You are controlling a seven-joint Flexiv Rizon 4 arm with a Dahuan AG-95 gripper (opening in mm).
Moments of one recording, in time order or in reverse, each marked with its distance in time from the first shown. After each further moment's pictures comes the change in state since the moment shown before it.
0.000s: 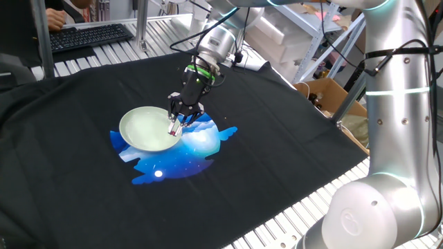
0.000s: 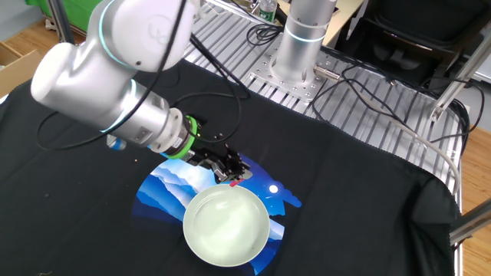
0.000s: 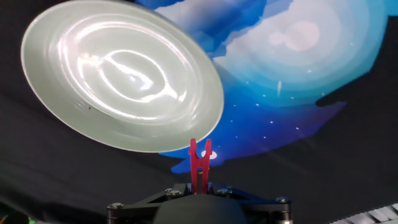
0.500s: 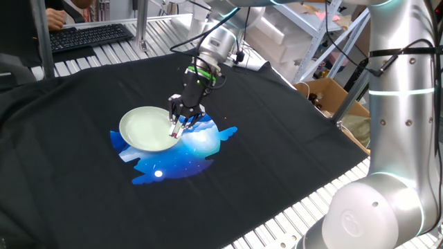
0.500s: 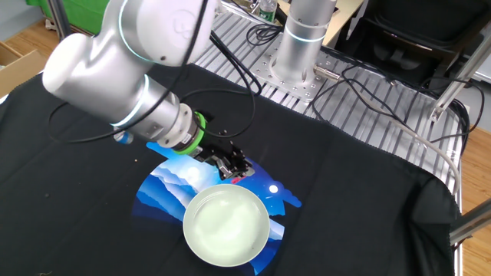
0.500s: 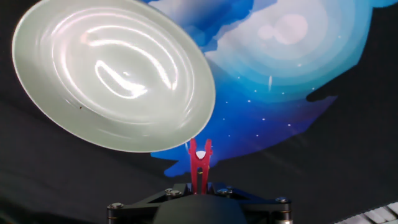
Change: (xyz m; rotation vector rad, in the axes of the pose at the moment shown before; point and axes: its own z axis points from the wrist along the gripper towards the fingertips) arm 0.007 -0.006 0.003 0.003 -0.040 0.022
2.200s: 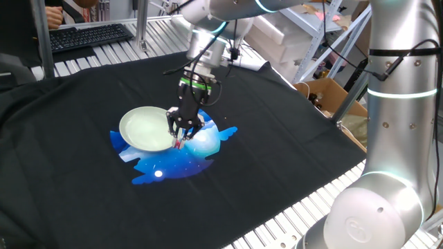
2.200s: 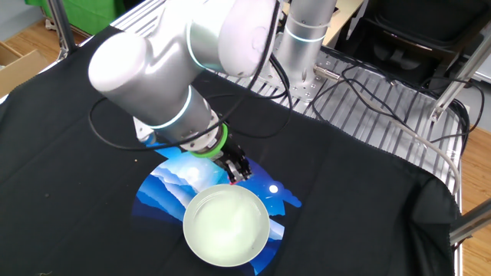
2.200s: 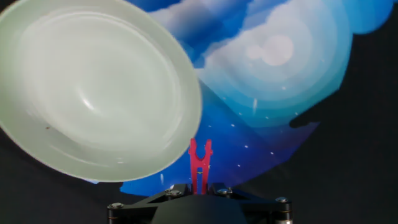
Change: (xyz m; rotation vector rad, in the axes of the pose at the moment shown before) arm -0.018 -0.024 0.030 0.113 -0.206 -0.016
